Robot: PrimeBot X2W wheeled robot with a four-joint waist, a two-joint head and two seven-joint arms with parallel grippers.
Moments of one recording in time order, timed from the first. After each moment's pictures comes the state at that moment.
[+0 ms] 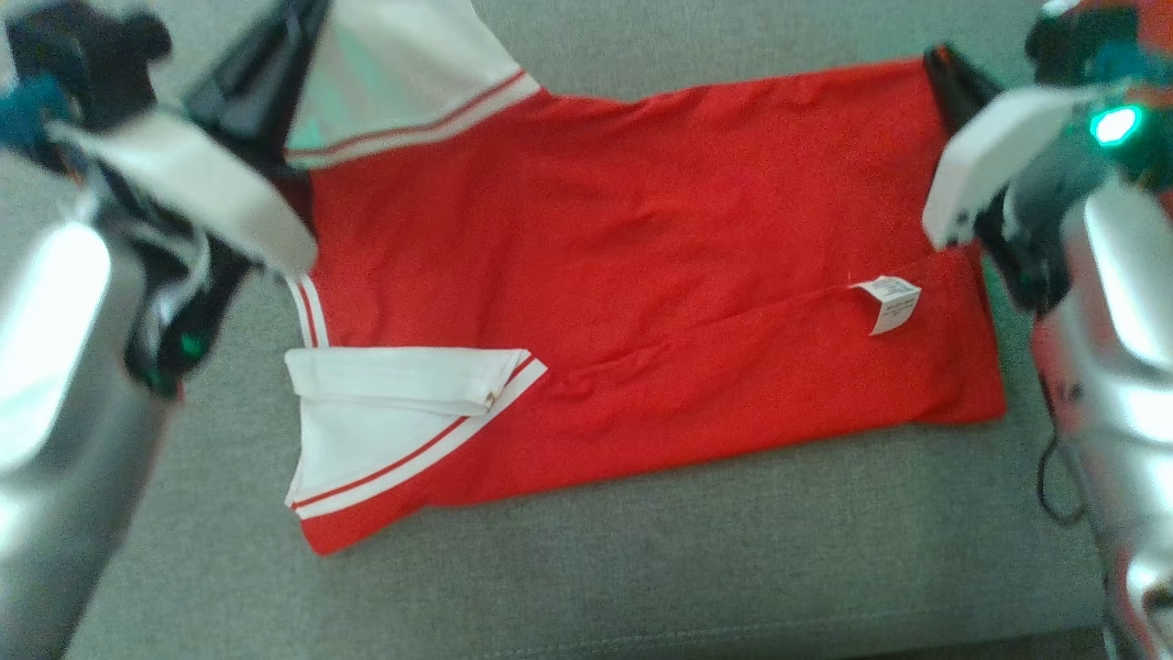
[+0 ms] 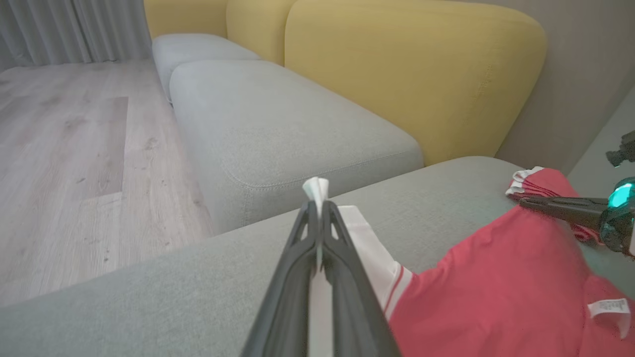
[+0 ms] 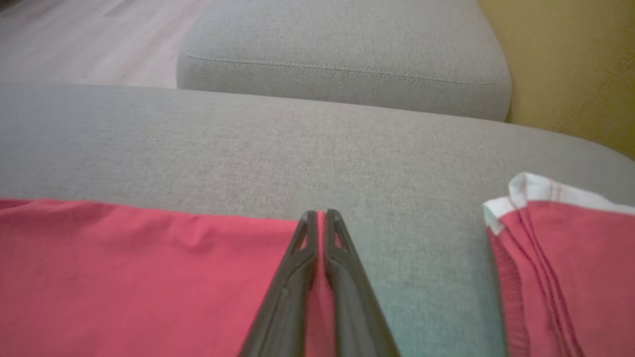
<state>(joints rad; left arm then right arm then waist) -0.79 0.50 -0.51 0.13 -0.71 -0.12 0.23 -0.82 -0.24 0.23 0.66 0.25 0.12 0.26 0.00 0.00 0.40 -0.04</state>
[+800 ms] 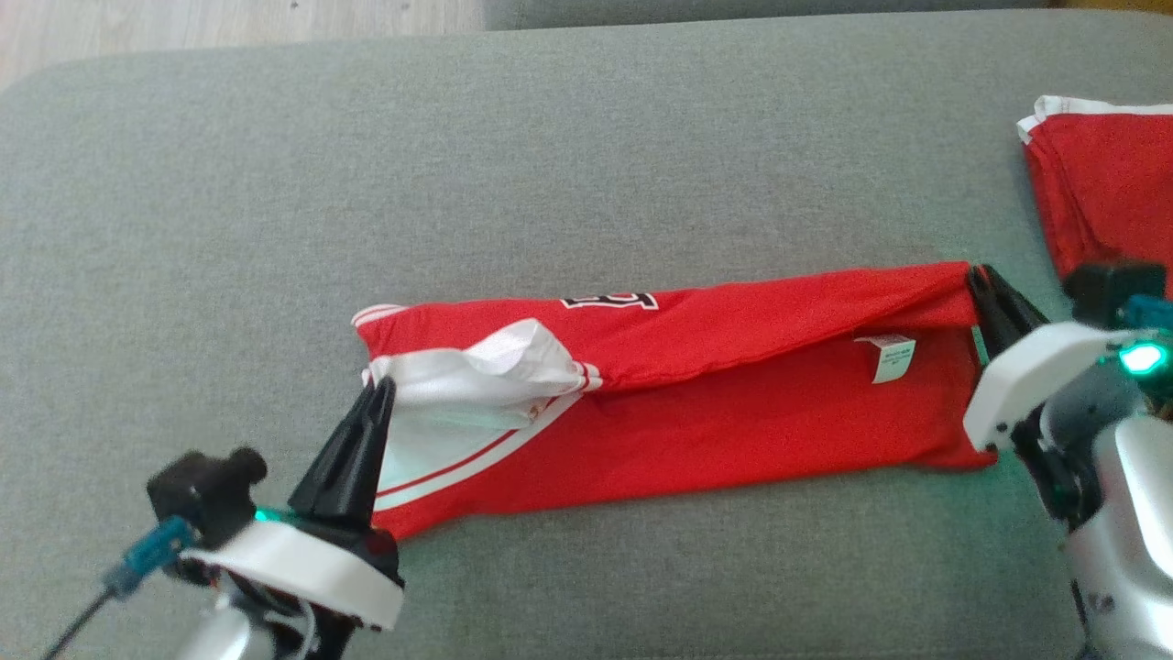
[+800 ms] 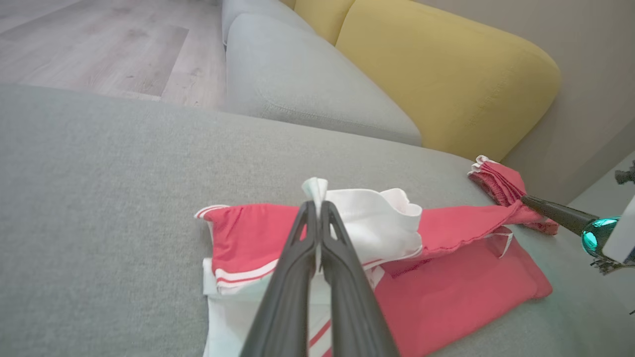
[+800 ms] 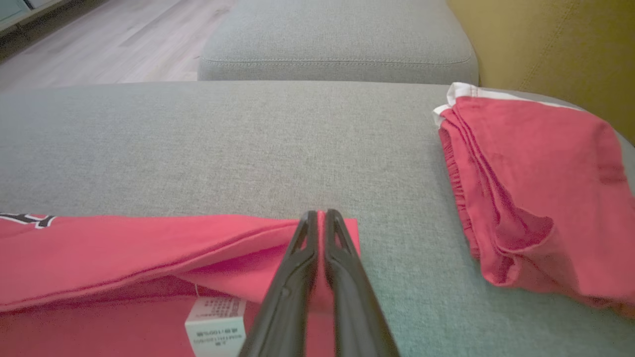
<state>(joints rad) -0.09 0.48 -0.53 -0.16 -0.78 0.10 0.01 -0.35 -0.26 0.08 0.40 0.27 0.12 0.23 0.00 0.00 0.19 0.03</state>
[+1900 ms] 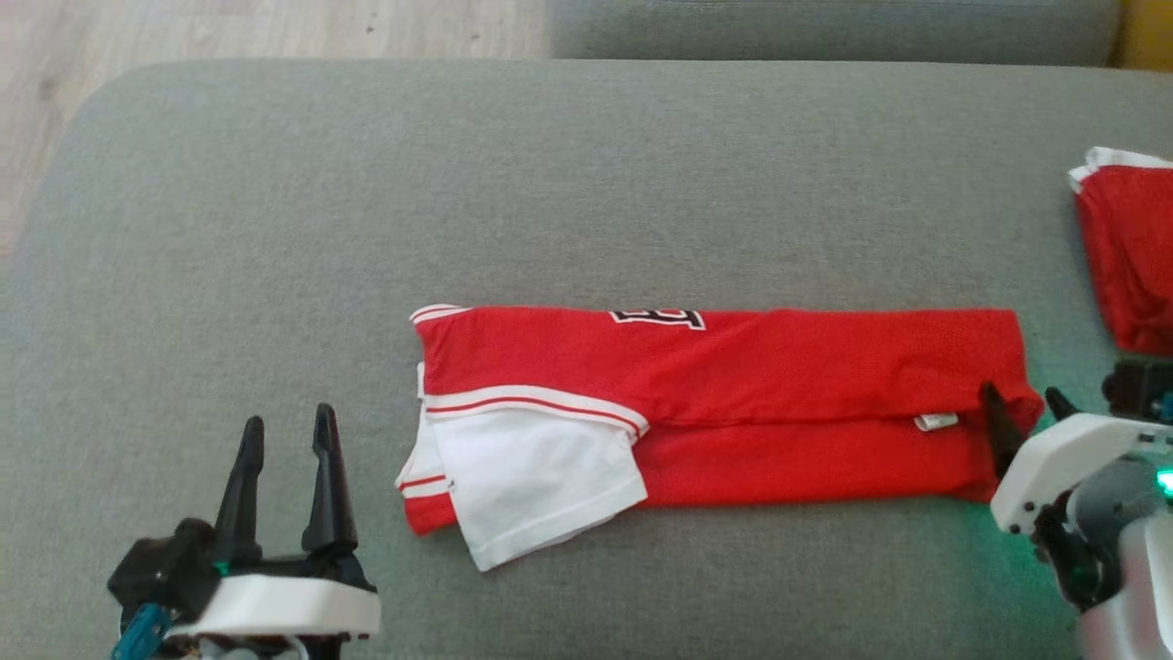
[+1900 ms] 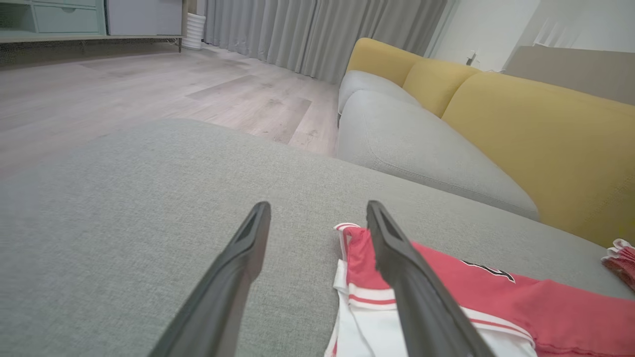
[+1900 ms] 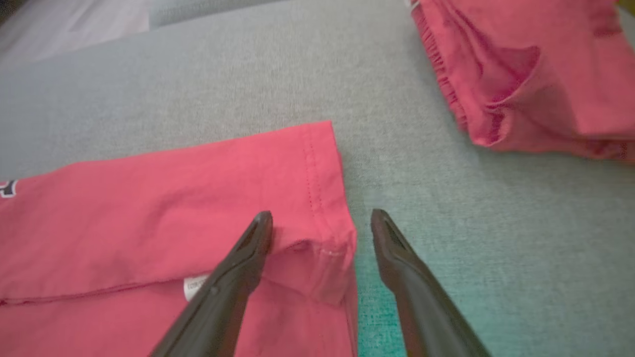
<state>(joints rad) 0.01 0.34 -0.42 -0.01 -0.71 0.22 -0.25 -0.17 -0.14 -0.17 0.36 0.21 0.12 0.36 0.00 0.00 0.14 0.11</state>
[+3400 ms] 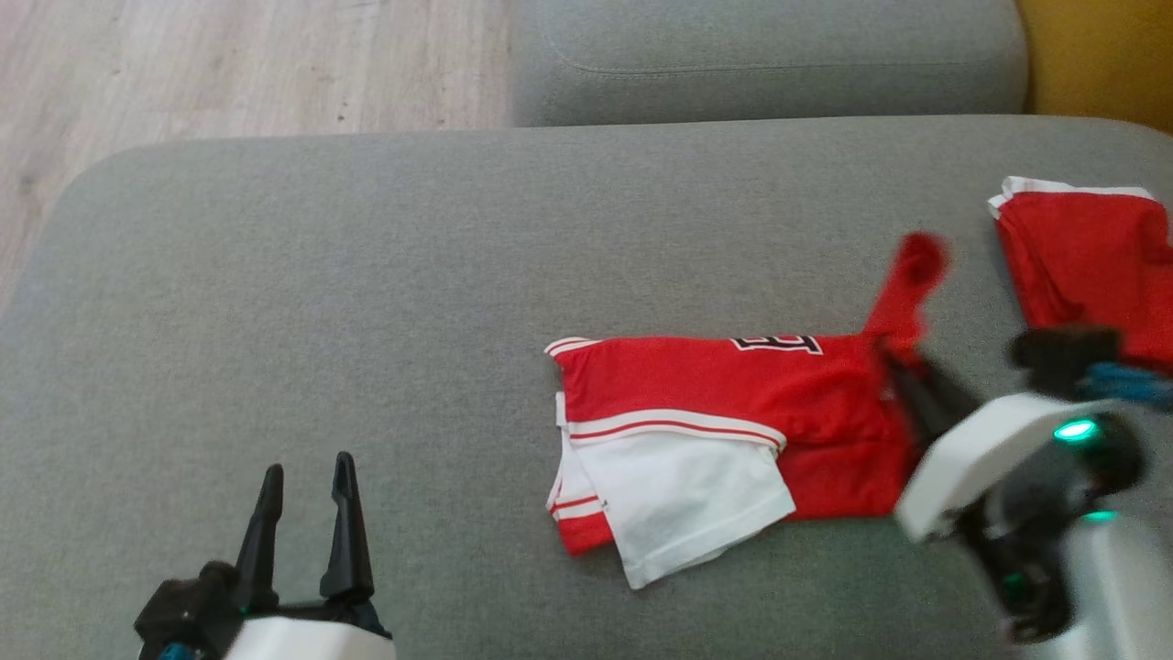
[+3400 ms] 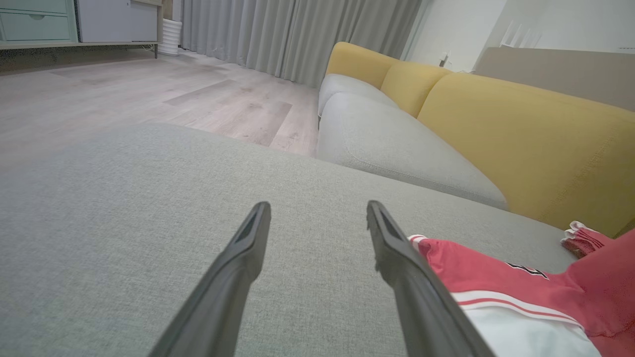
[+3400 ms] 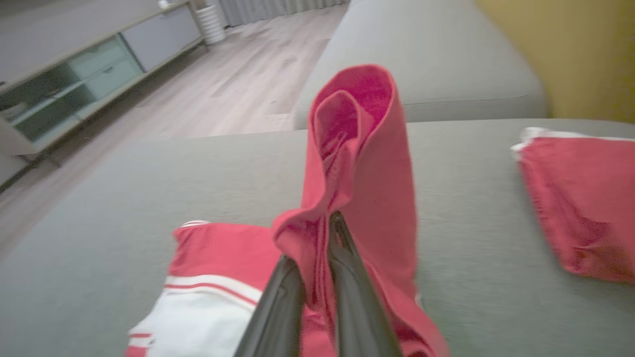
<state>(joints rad) 0.08 0.33 -0.43 -0.01 -0.69 0.24 -0.25 -0.07 -0.14 0.04 -0.10 0.36 0.12 0.52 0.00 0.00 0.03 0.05</state>
